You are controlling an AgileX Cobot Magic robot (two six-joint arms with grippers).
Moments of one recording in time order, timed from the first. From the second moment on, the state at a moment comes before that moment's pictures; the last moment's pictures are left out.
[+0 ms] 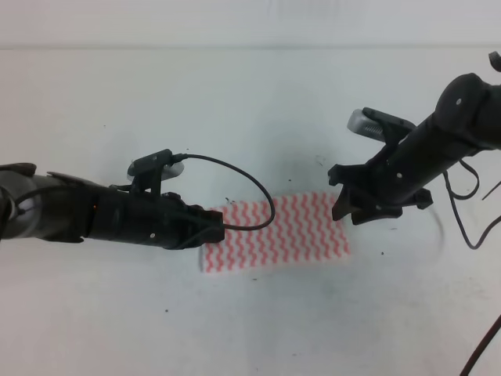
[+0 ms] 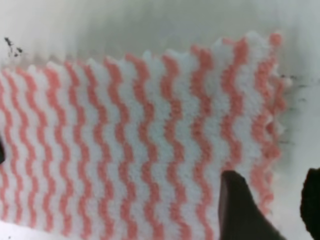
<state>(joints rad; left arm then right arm) -0.28 1.94 -1.01 -1.38 0.65 1.26 0.26 2.00 -1.43 0.55 0.87 -0.08</state>
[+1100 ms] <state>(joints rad) -0.28 1.94 -1.01 -1.38 0.65 1.26 0.26 2.07 -1.44 0.61 0.85 -0.08</state>
